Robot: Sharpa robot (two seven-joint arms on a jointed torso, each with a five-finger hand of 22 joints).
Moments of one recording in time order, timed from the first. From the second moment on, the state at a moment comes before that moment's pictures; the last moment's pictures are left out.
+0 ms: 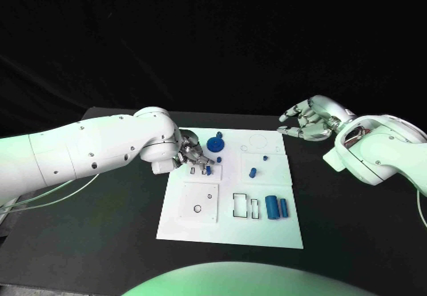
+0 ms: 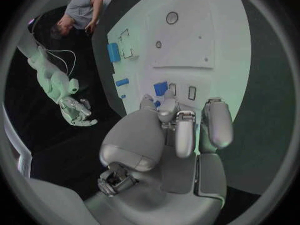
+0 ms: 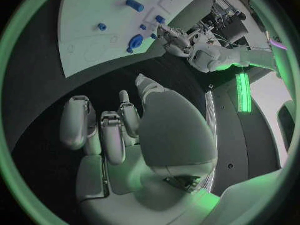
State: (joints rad) left arm 1.30 -0.72 -0.11 1.46 -0.85 0.18 -0.65; left_hand 1.33 0.23 -0.43 0.29 0.41 0.74 0.08 0.70 0.65 1.28 0.00 1.21 1.07 1.47 -0.05 1.57 1.31 0.08 1.41 0.05 1.37 1.27; right arm 1.34 -0.95 -0.15 1.66 -1.04 -0.44 -0.16; right_hand 1.40 -0.17 0.27 0.28 0.16 0.92 0.15 0.13 0.37 1.33 0.07 1.36 1.28 1.47 0.00 1.56 1.31 0.07 1.40 0.11 1.23 1.31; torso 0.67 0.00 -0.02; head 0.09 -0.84
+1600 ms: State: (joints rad) left arm 1.30 -0.69 -0.11 1.44 -0.84 0.20 -0.66; left_hand 1.31 0.18 -0.43 0.29 0.80 0.73 0.07 0.72 0.69 1.25 -0.01 1.20 1.06 1.47 -0.06 1.57 1.31 0.08 1.40 0.06 1.35 1.27; right arm 1.34 -0.94 -0.15 1.65 -1.04 -0.44 -0.17; right_hand 1.39 -0.21 0.35 0.28 0.31 0.91 0.15 0.15 0.37 1.33 0.07 1.36 1.27 1.47 0.00 1.56 1.31 0.07 1.41 0.10 1.22 1.31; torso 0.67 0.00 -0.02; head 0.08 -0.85
